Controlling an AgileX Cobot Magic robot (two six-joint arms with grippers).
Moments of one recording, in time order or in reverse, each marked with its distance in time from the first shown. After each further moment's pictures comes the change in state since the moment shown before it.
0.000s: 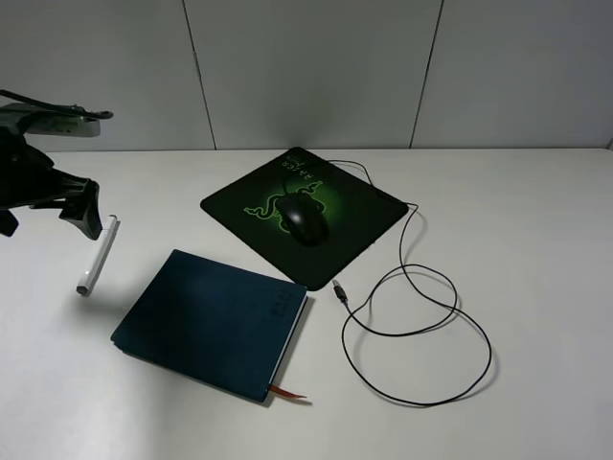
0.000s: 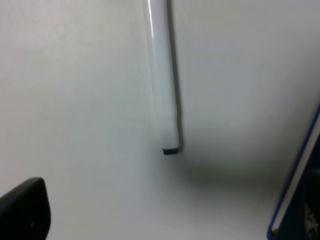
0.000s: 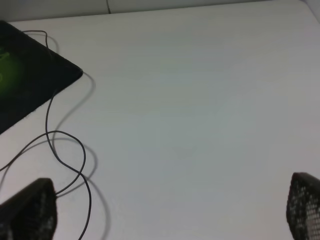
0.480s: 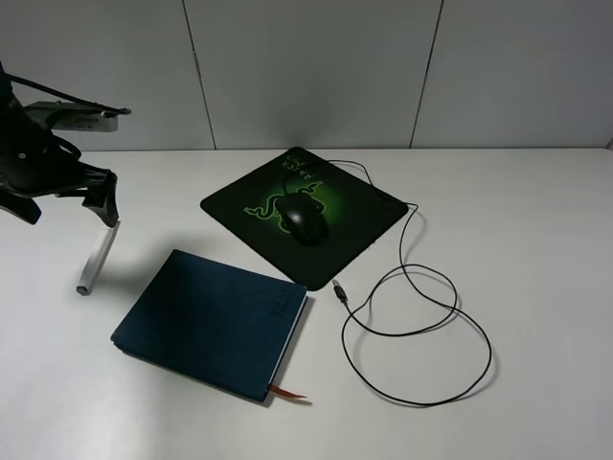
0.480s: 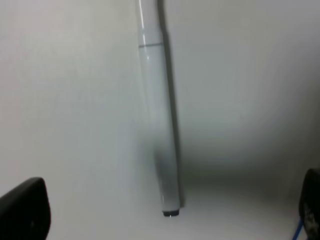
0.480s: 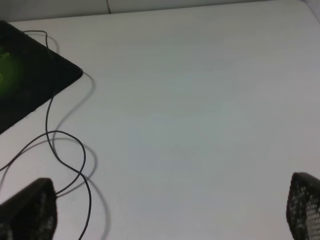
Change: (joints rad) left arm 0.009 0.158 -0.130 0.000 -0.024 0.001; right arm 0.000 0.000 0.000 0.000 0.000 0.000
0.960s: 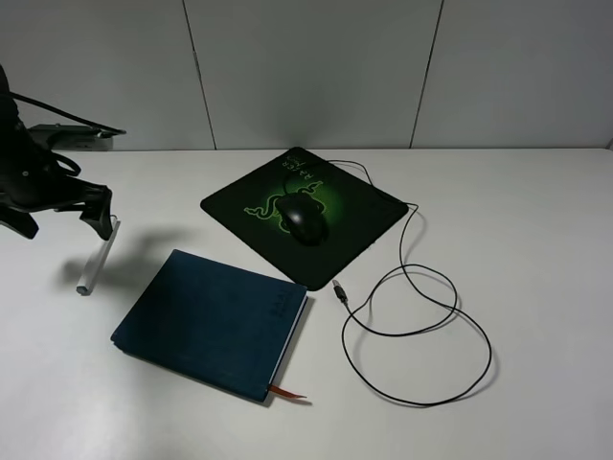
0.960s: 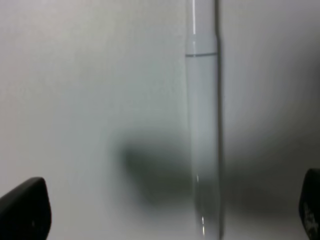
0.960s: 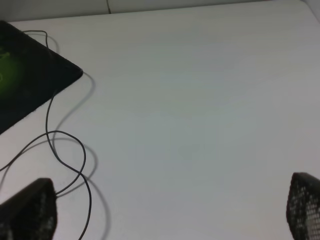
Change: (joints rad) left arm 0.062 0.113 -0.019 0.001 -0.046 0.029; right arm 0.000 0.000 0.000 0.000 0.000 0.000
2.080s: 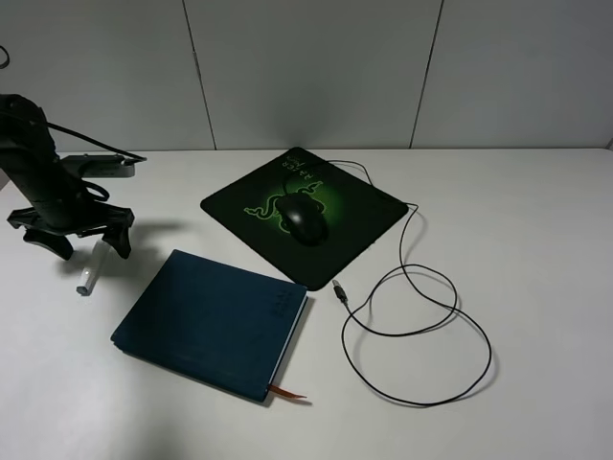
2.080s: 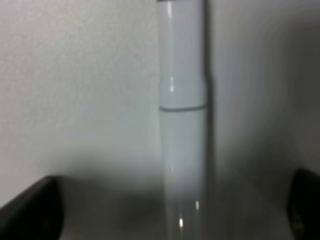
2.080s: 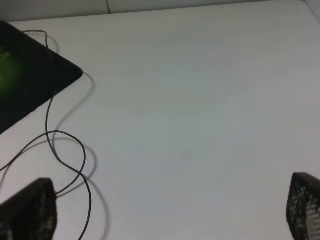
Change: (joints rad) left arm 0.000 0.173 -0.016 -0.046 -0.113 0.011; right arm 0.000 0.000 0.000 0.000 0.000 0.000
